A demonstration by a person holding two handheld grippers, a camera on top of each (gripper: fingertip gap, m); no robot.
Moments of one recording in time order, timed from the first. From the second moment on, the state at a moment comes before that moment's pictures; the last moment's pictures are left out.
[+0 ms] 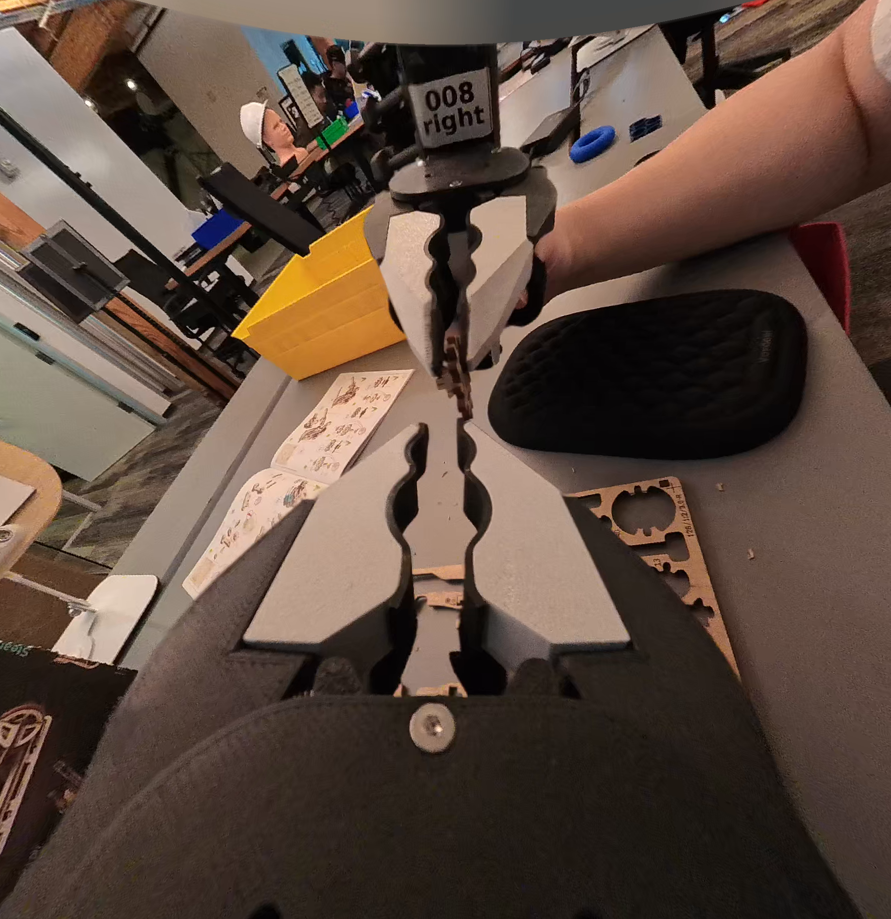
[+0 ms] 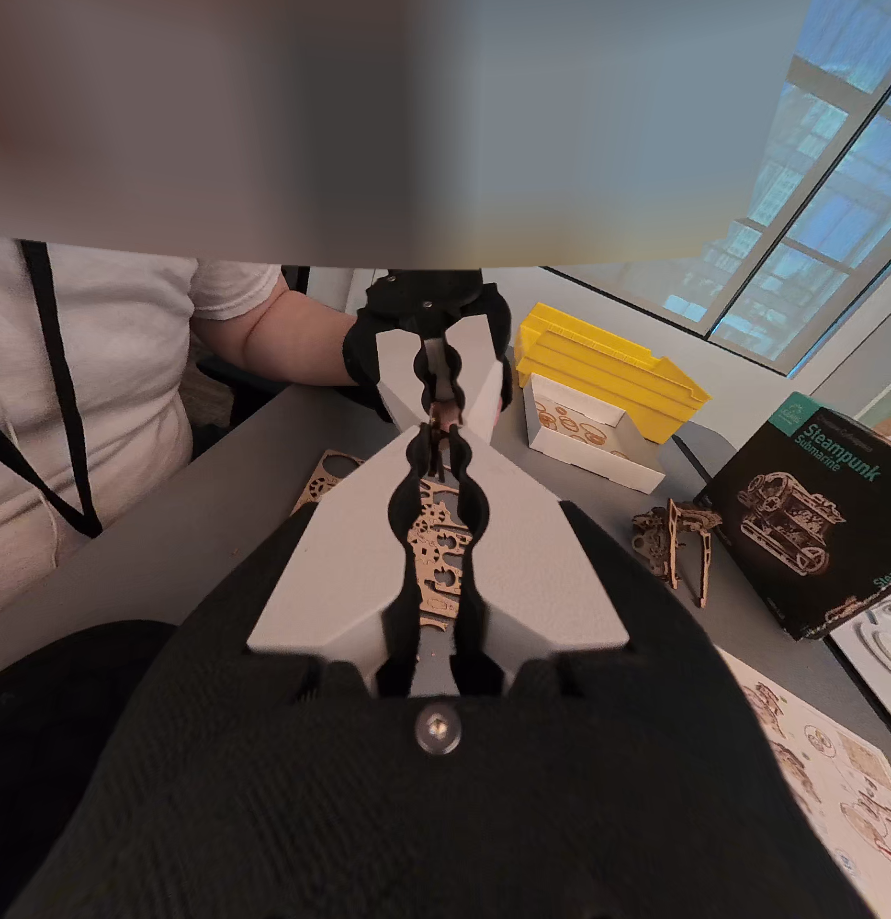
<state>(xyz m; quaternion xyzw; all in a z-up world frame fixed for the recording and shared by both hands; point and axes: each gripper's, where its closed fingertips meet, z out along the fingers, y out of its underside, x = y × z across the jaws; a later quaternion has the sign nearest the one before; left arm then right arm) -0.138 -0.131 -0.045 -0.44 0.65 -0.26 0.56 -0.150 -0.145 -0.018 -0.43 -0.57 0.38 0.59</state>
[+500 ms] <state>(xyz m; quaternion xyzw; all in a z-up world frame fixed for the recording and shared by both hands) -0.137 -0.146 -0.037 -0.43 0.64 -0.35 0.53 -0.152 -0.149 -0.016 -0.41 -0.57 0.38 0.60</state>
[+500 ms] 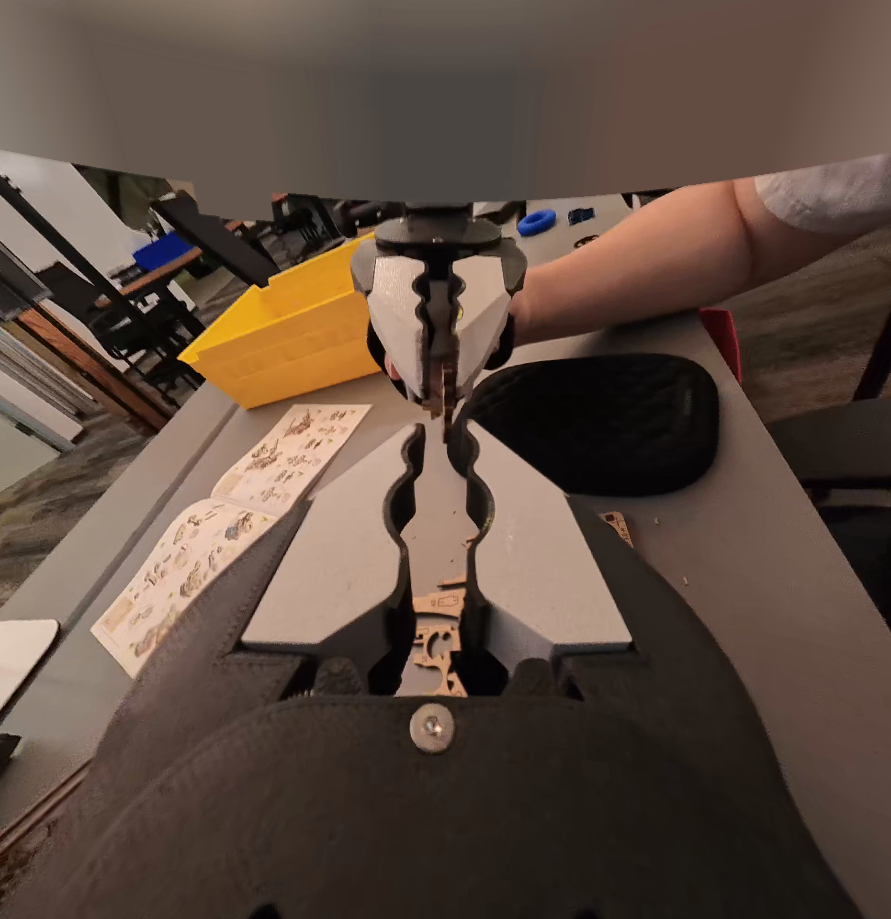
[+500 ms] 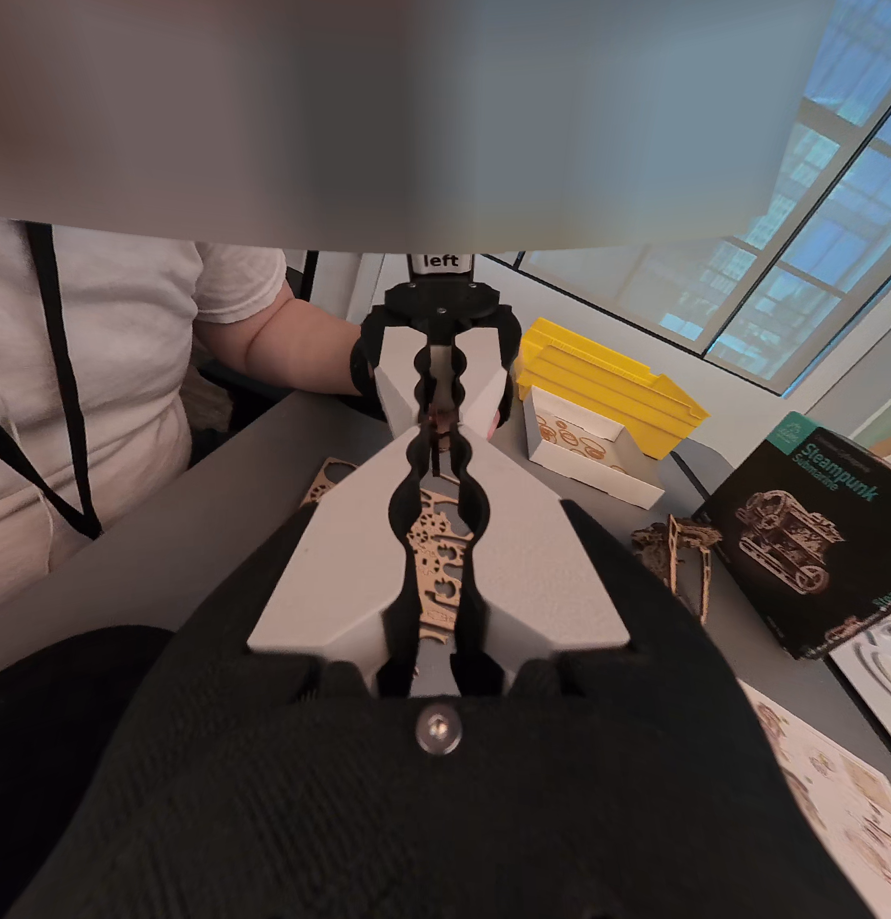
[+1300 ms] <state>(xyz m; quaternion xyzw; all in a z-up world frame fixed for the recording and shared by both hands) -0.137 -0.117 -0.076 -0.41 0.71 -0.11 0.56 -0.148 -0.121 -0.062 -0.50 -0.65 0.17 0.54</state>
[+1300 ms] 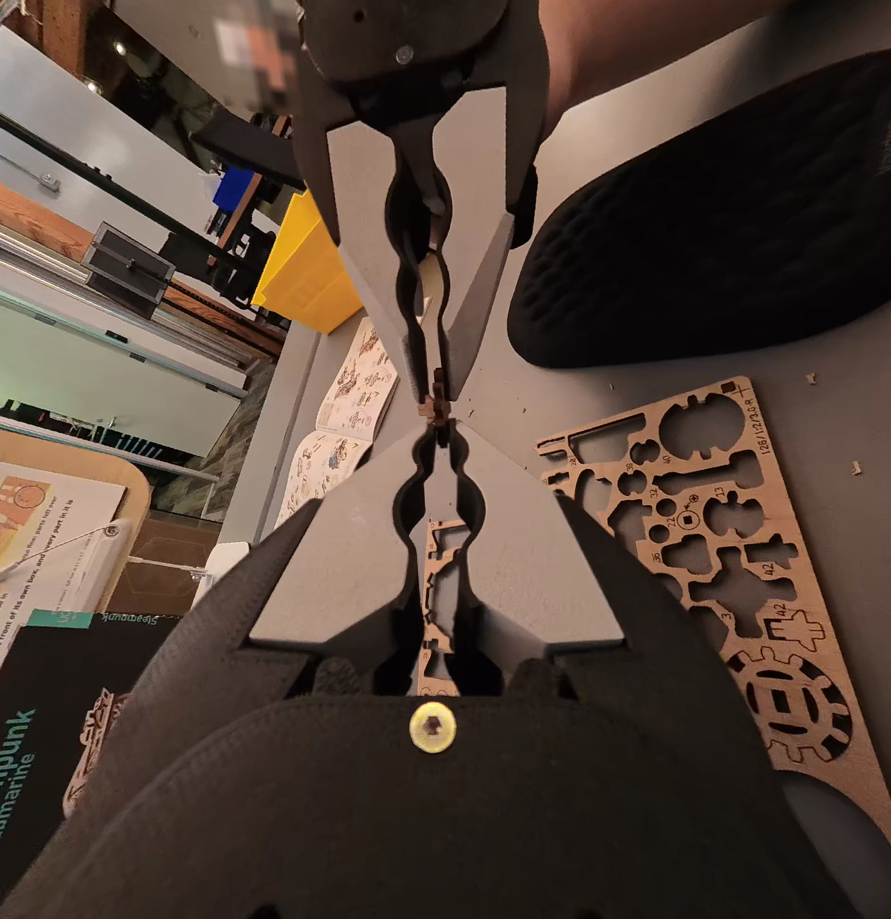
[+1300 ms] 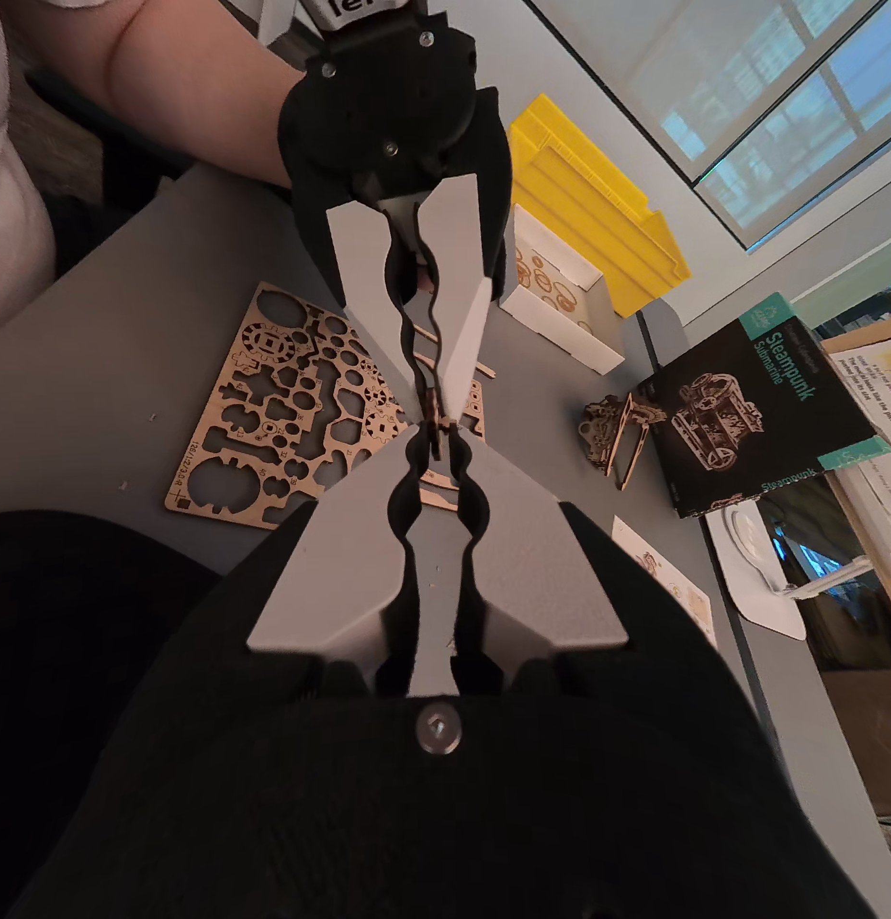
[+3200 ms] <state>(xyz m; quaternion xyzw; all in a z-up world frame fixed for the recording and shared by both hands) -0.142 -0.110 -0.112 -0.45 0.76 -0.06 0.48 -0.155 -0.113 -0.098 -0.58 -0.64 0.18 0.47</state>
